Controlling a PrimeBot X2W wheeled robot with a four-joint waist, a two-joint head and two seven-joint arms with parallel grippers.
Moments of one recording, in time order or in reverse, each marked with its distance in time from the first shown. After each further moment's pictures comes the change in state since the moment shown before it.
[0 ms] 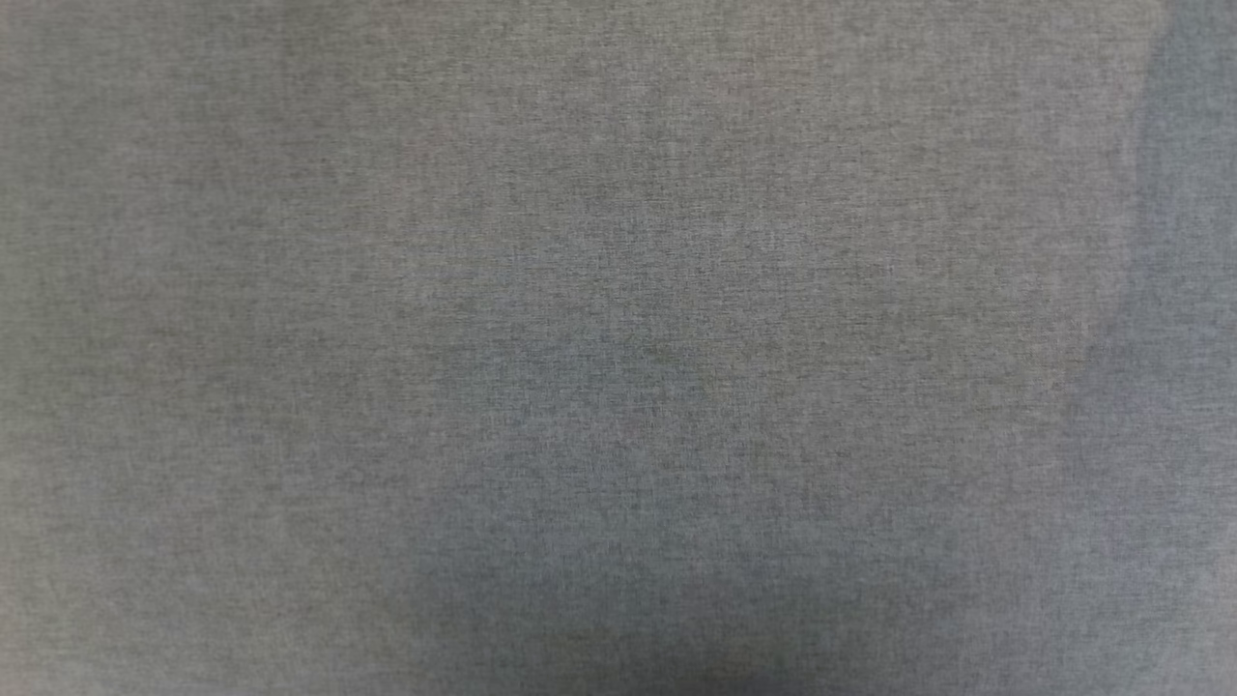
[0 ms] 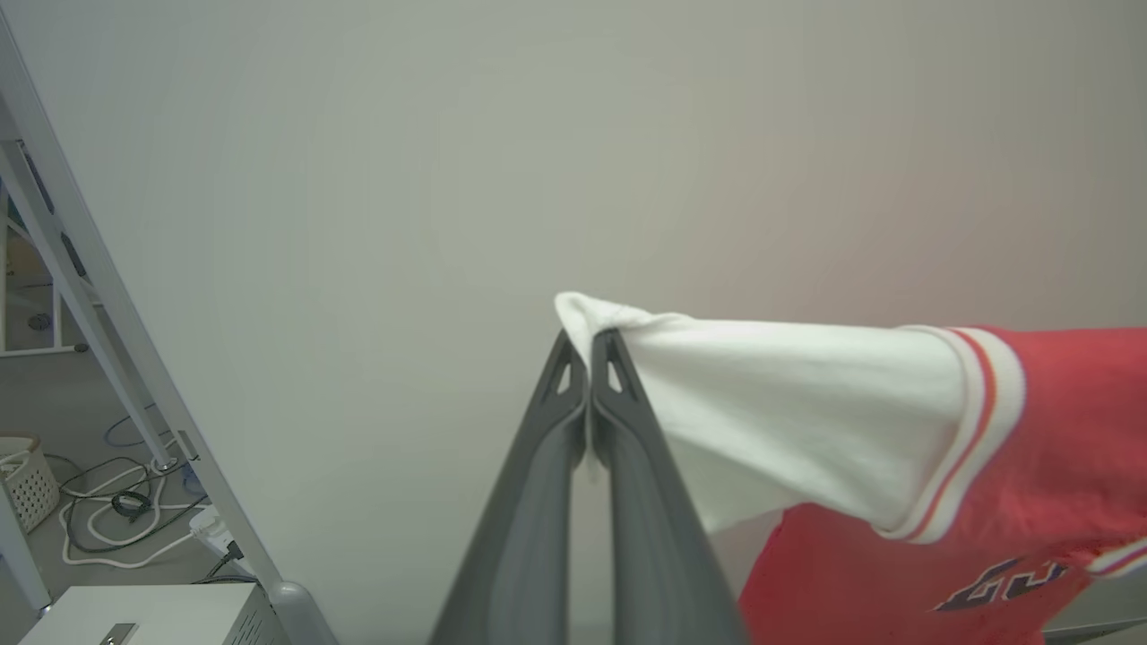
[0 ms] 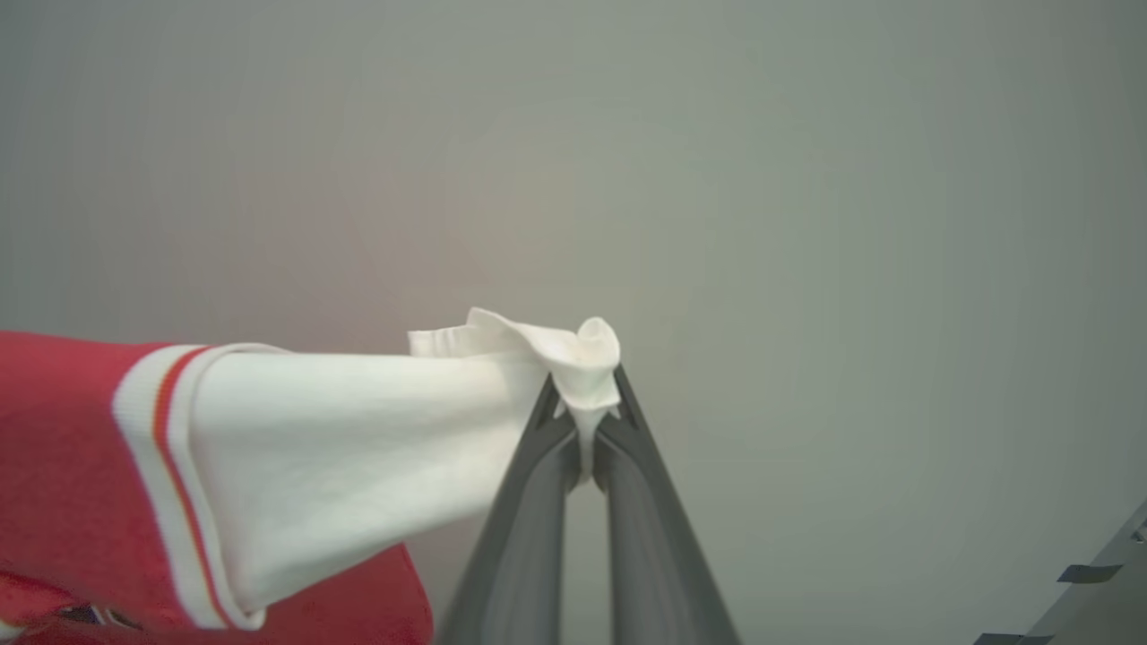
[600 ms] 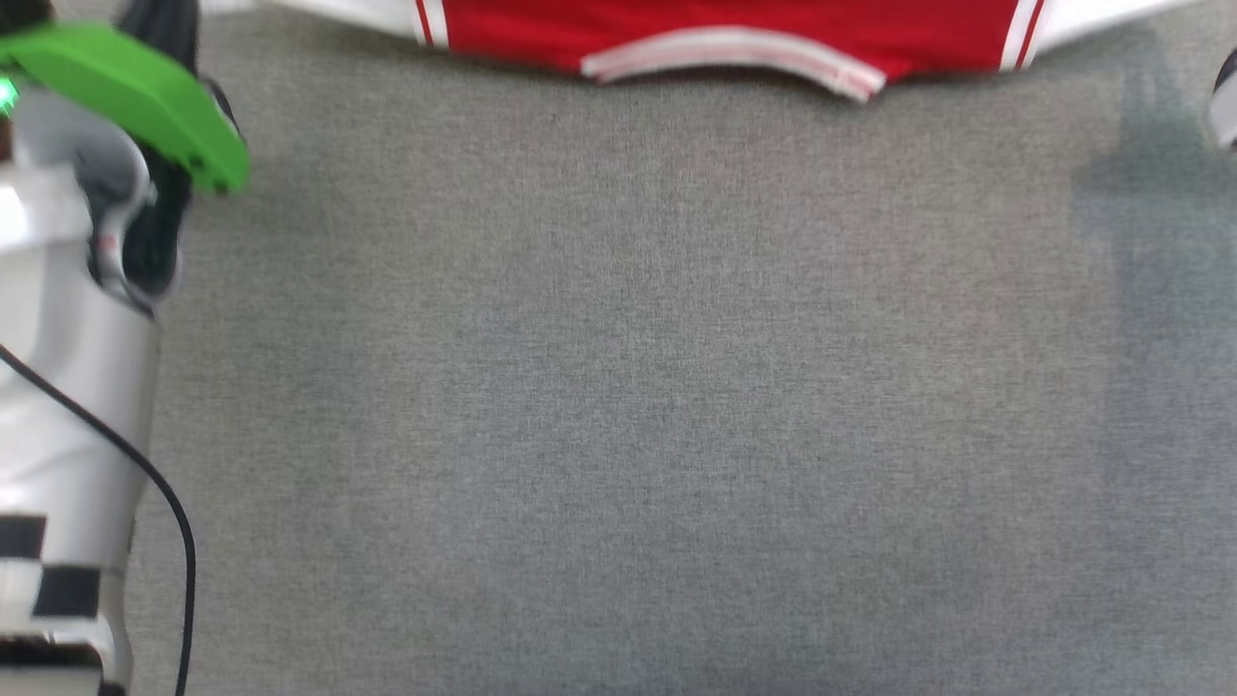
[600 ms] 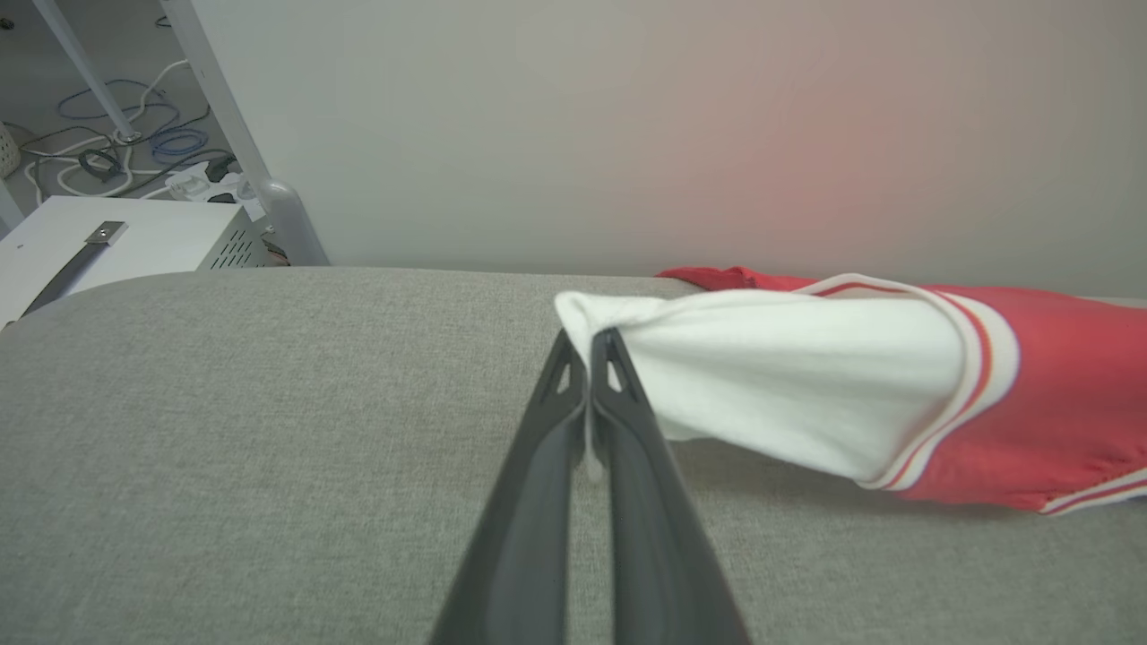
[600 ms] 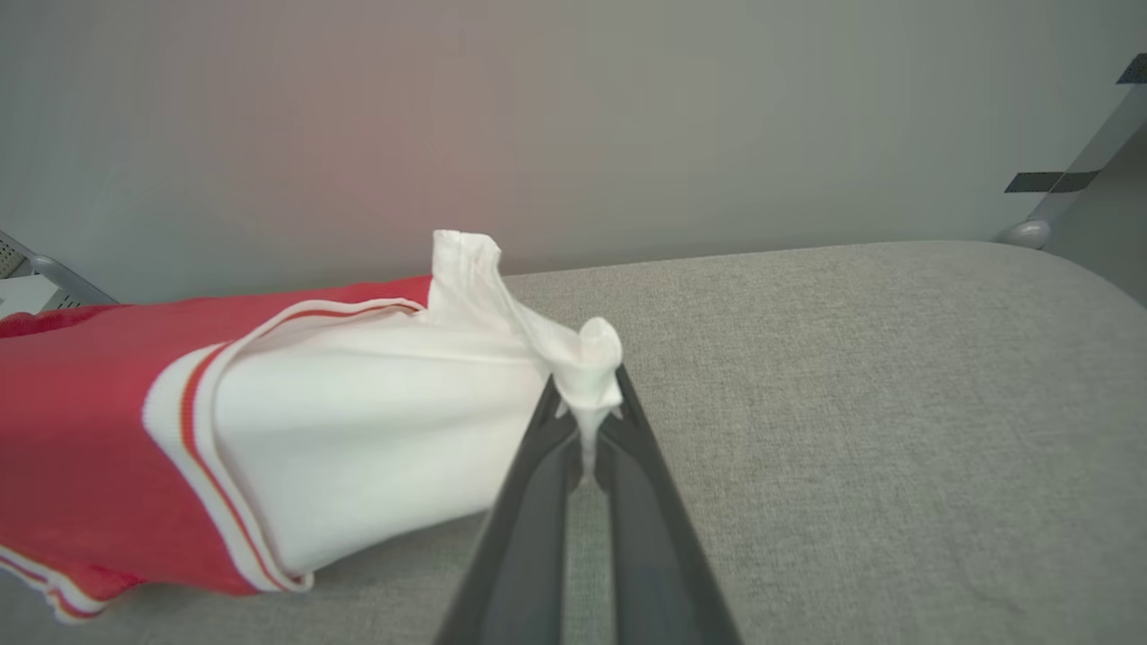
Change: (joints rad) left arm 0.648 -0.045 -0.019 0.012 -0.127 -0.007 -0.031; right arm 0.583 -0.063 0.121 0.014 0.272 0.000 0.094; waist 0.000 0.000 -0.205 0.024
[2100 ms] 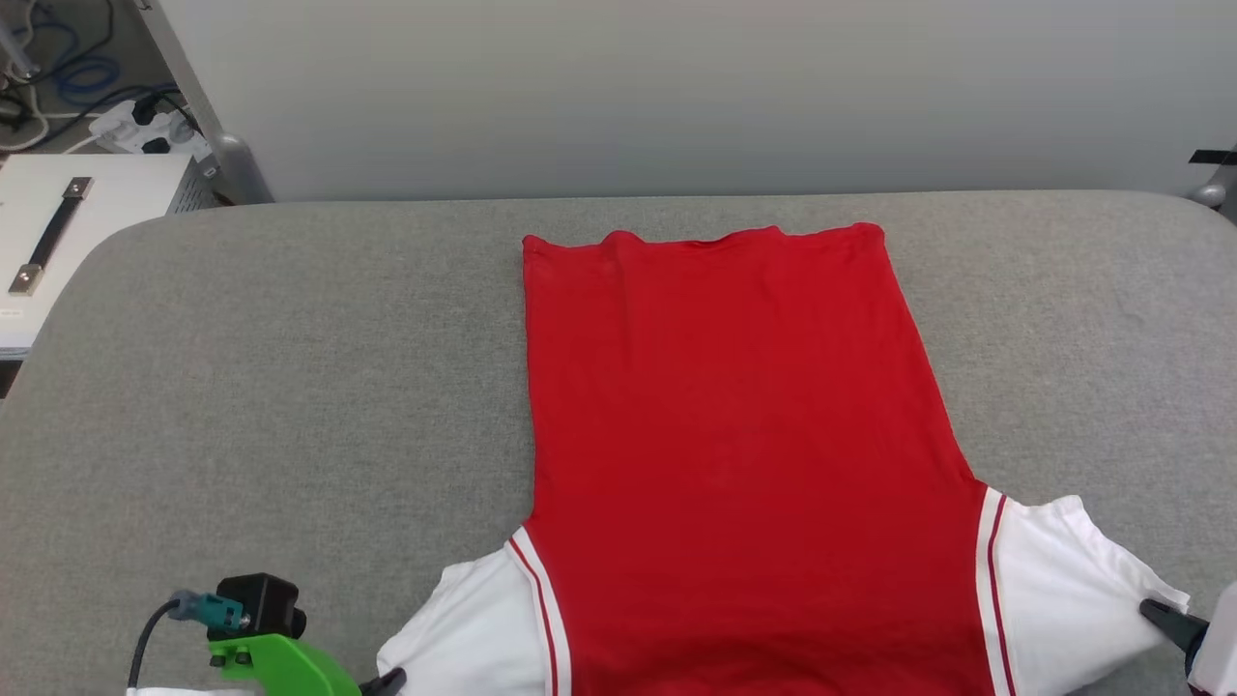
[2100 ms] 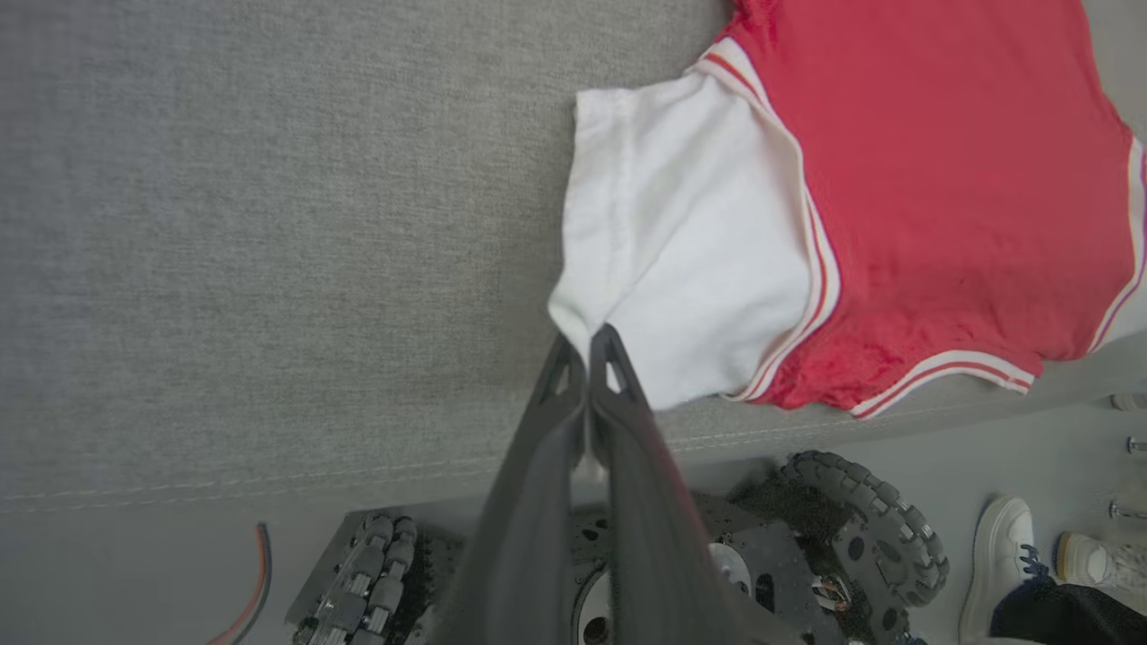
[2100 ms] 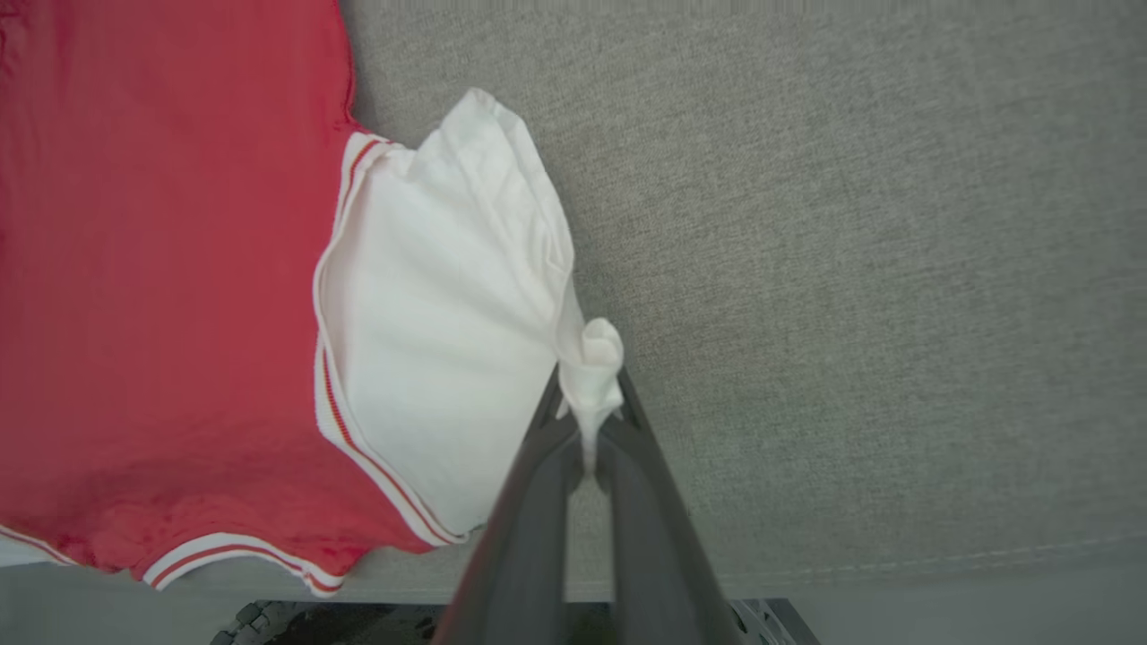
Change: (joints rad) left arm 1.131 0.105 -0.053 -0.784 -0.275 0.260 0.567; right arm 1.091 0.095 -0.459 -0.678 0.074 0.000 0.760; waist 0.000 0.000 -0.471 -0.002
